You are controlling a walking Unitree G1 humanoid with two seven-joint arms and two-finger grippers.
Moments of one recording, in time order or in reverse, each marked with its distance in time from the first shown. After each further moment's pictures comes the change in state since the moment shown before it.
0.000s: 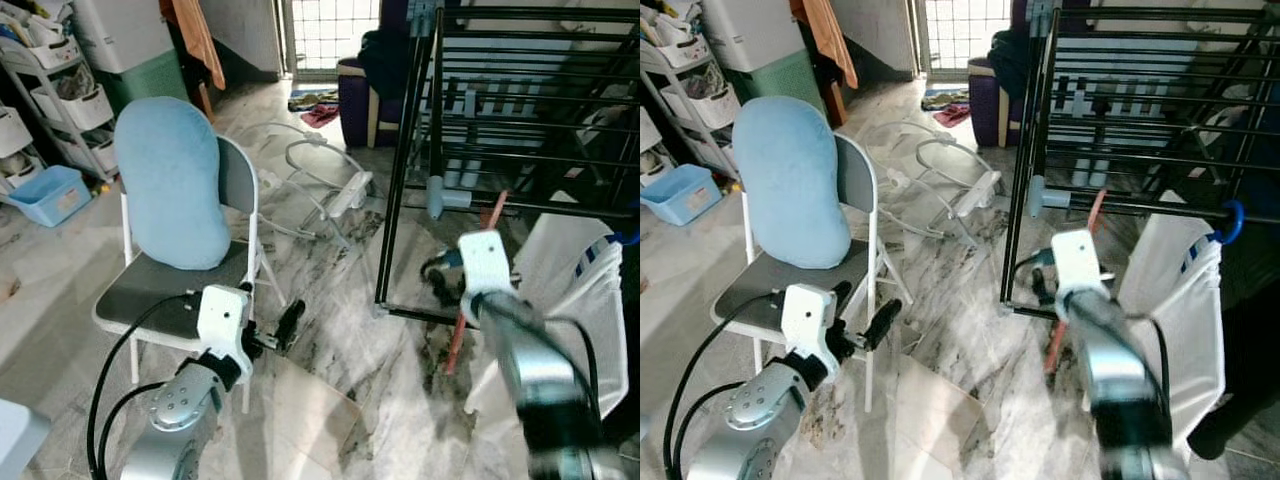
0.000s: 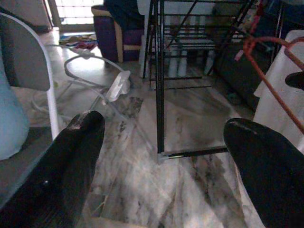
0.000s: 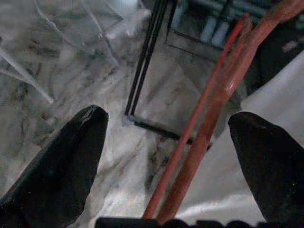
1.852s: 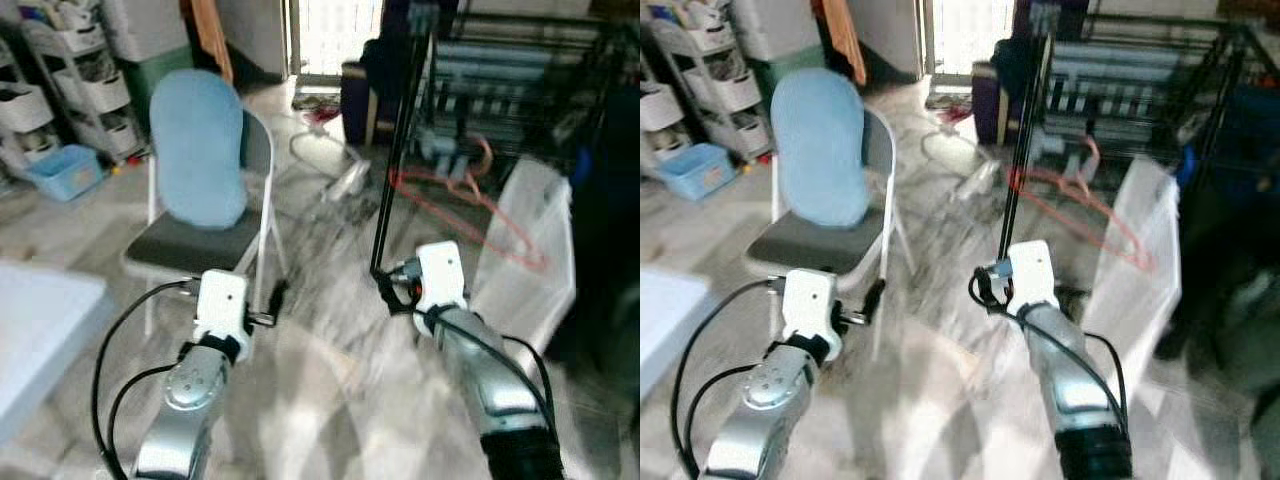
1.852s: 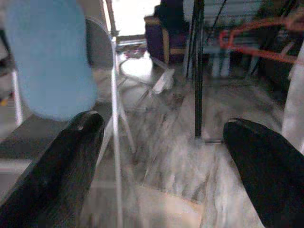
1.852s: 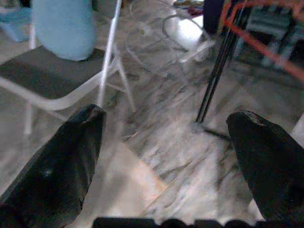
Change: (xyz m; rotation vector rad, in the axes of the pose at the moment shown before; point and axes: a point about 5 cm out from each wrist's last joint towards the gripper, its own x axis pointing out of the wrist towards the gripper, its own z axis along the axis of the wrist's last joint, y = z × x) left arm 0.021 0.009 0.001 0.088 -0.023 0.210; right arm -0.004 0.052 0.009 0.143 -0.158 0.255
